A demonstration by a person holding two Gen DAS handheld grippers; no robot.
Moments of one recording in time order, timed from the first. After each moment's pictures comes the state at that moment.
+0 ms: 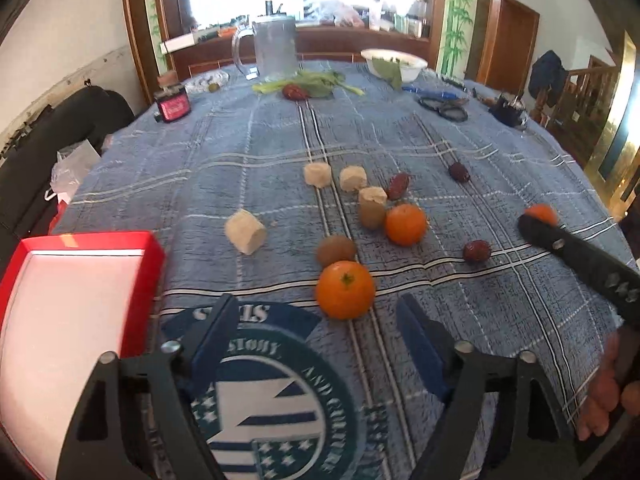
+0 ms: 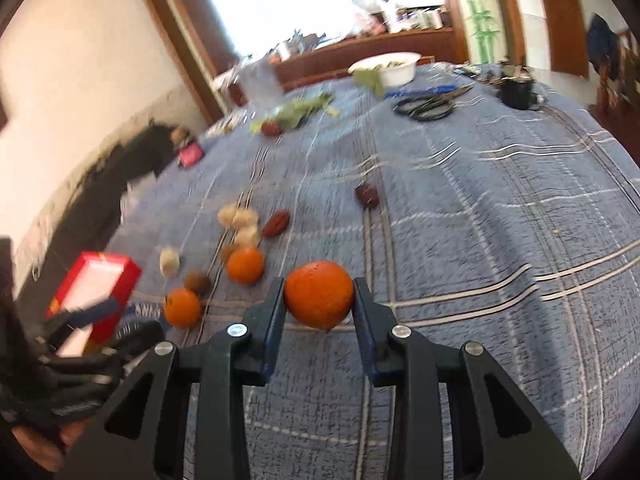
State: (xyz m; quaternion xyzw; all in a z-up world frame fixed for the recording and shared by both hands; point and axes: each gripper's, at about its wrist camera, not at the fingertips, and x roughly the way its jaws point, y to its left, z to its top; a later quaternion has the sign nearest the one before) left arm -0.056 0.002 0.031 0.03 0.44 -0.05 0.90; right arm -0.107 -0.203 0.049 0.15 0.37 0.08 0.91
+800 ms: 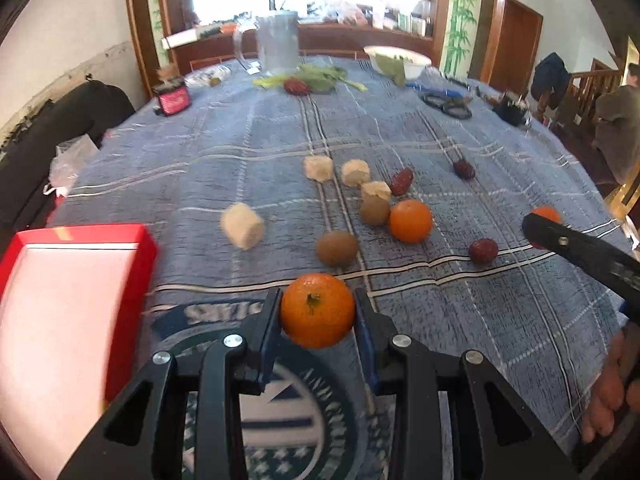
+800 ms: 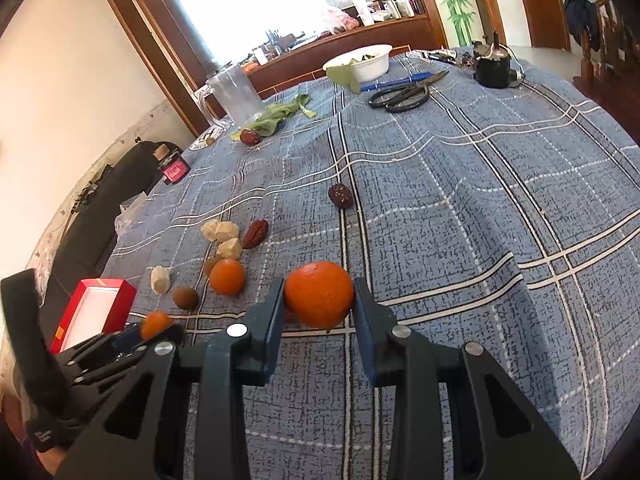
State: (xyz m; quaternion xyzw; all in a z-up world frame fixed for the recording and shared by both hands) left arm -0.064 0.009 0.034 0.02 0.43 -0.05 0.90; right arm -0.102 -0.213 0.039 0.17 0.39 0.07 0.90
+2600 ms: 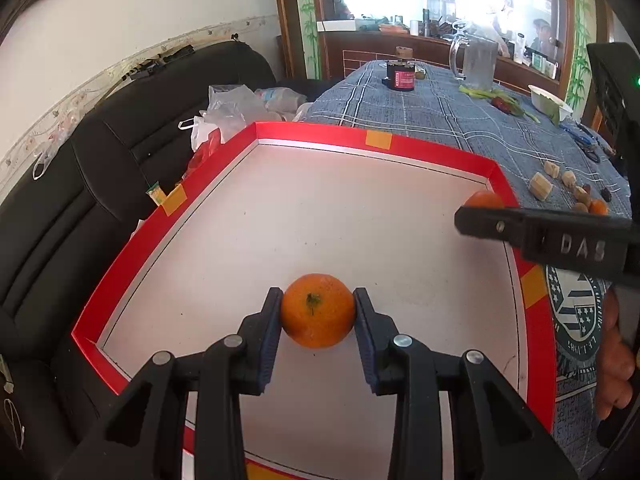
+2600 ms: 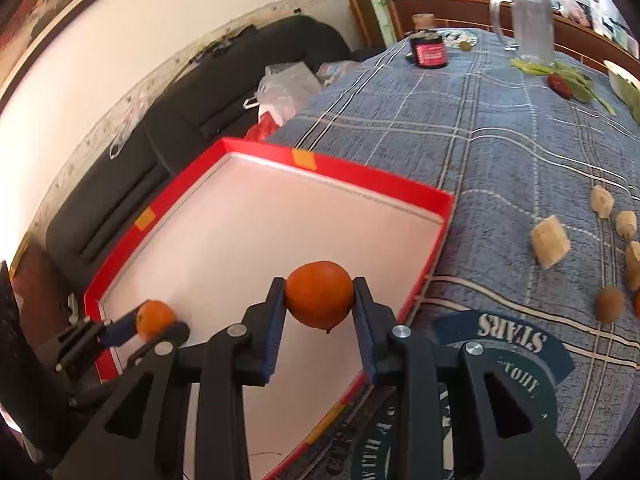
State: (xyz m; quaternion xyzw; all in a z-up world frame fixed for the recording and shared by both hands) left arm -0.156 0.217 0.032 -0.01 0.41 0.14 0.90; right arm -0.082 0.103 0.032 0.02 0.47 0.32 0.82
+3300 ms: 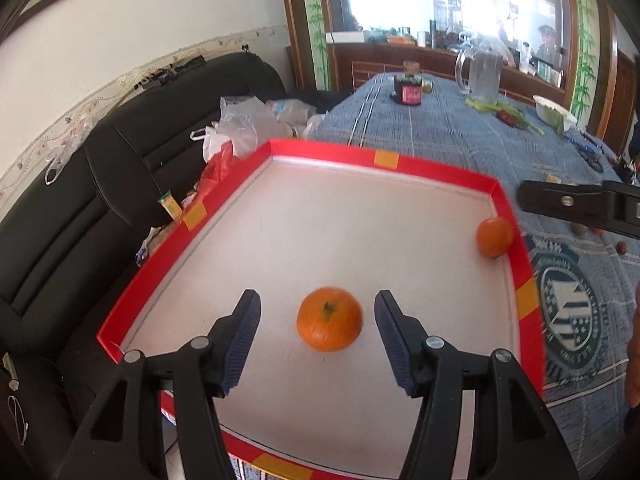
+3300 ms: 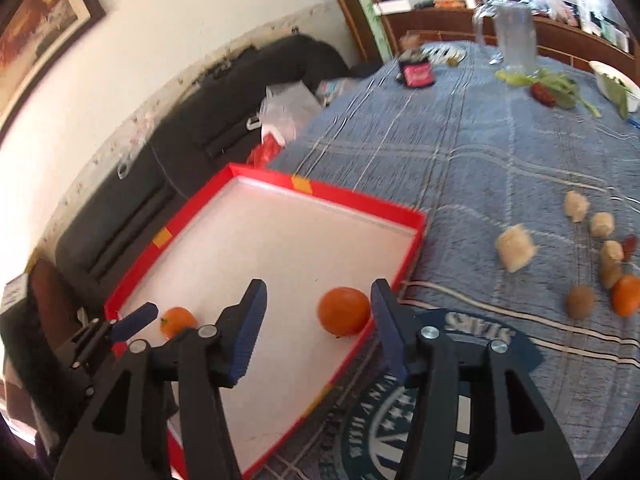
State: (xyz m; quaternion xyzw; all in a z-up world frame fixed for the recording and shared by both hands) left arm -0.161 0.213 0.050 -0.01 0.39 0.16 0.91; right arm -0.089 0.057 0.066 0.07 0.44 0.31 0.84
